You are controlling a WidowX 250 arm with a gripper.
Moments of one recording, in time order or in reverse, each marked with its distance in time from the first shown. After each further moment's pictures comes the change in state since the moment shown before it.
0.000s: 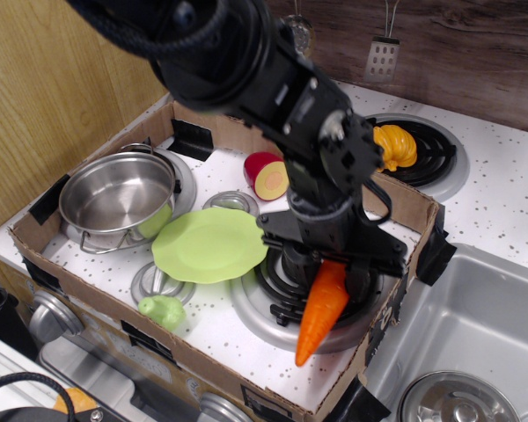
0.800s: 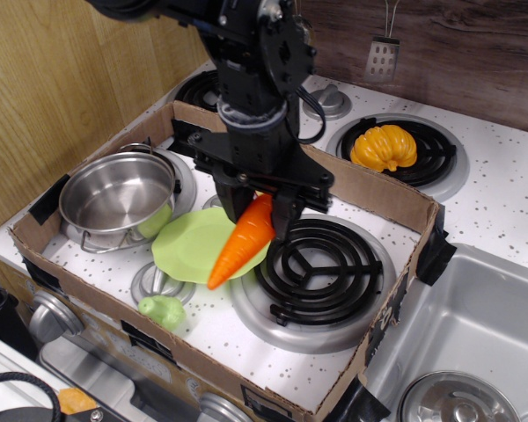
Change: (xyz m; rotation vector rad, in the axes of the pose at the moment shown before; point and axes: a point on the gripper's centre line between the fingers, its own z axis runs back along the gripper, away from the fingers) arm 0.019 0.051 0.046 0.105 0.082 -0.068
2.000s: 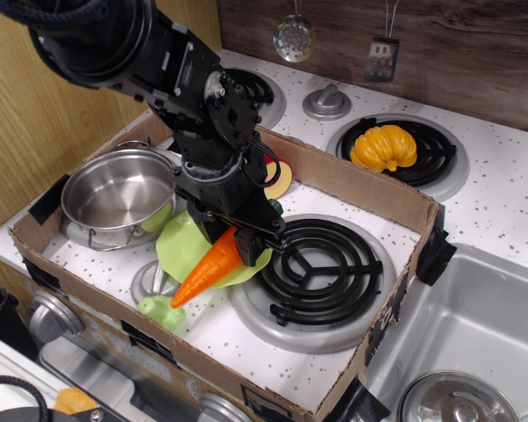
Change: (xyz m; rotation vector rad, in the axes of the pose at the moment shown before) arm -0.005 0.033 -0.043 -0.009 -0.085 -0.170
